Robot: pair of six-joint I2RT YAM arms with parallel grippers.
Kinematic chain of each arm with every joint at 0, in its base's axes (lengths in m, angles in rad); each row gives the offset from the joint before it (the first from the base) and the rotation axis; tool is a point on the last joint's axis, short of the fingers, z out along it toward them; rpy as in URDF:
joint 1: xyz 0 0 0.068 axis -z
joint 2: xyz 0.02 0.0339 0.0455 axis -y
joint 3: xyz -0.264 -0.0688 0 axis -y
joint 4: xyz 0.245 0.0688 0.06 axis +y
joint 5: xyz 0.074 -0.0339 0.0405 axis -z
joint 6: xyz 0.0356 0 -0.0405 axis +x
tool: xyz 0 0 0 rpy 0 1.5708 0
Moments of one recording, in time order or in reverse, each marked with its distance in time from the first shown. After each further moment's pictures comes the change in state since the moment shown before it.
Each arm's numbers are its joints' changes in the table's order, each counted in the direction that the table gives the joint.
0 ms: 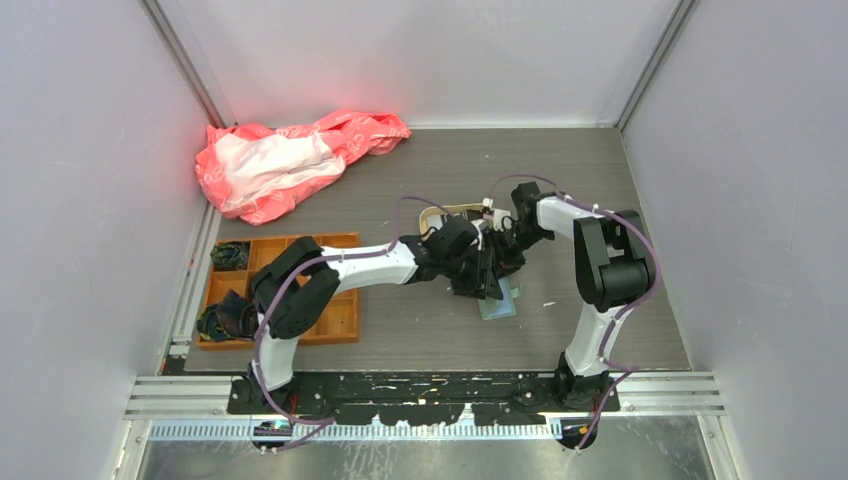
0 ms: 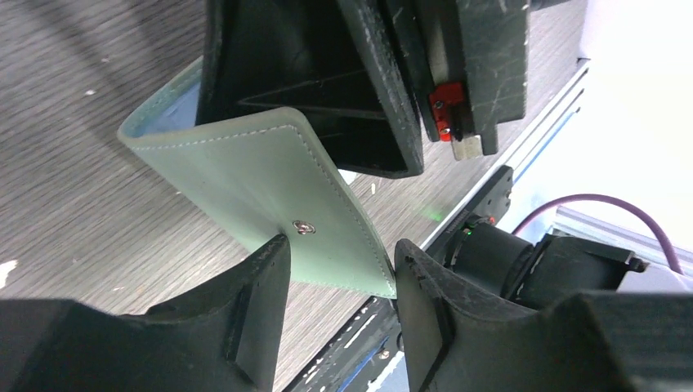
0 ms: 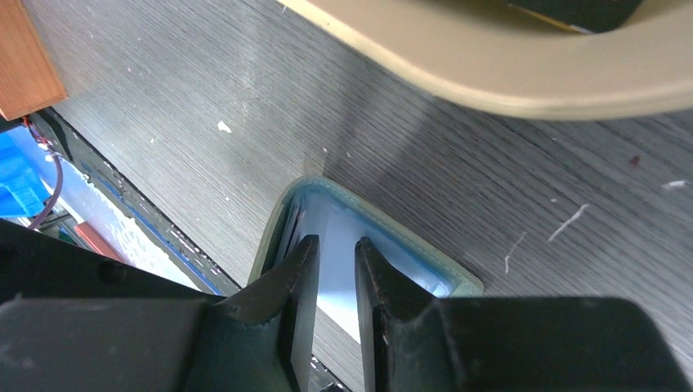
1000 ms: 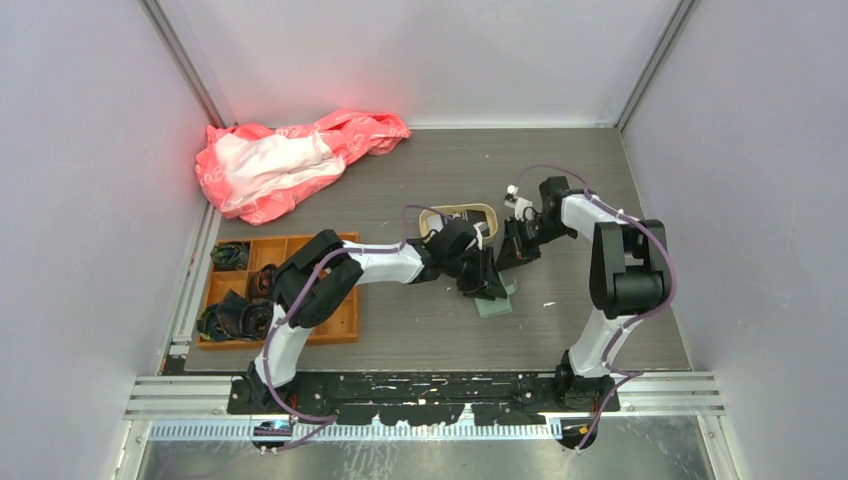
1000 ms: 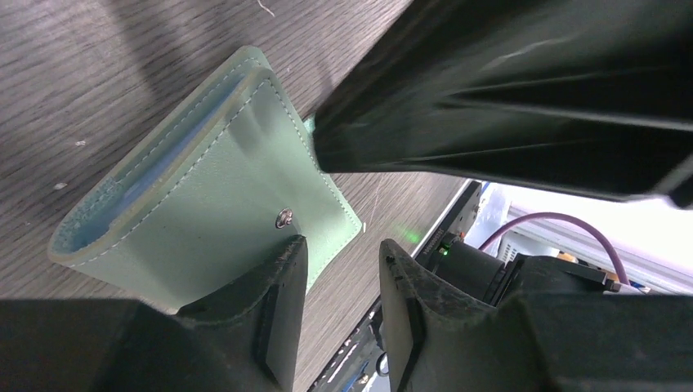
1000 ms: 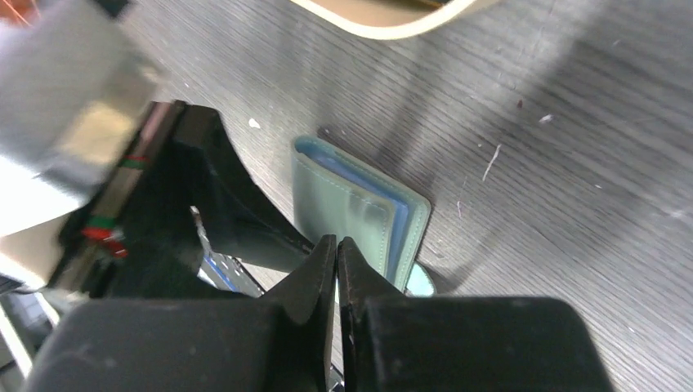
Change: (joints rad) left arm -0.046 -0.140 0.004 -0.198 0.130 -0.113; right arm 0.150 0.098 -0.008 0.004 -0.109 -0.036
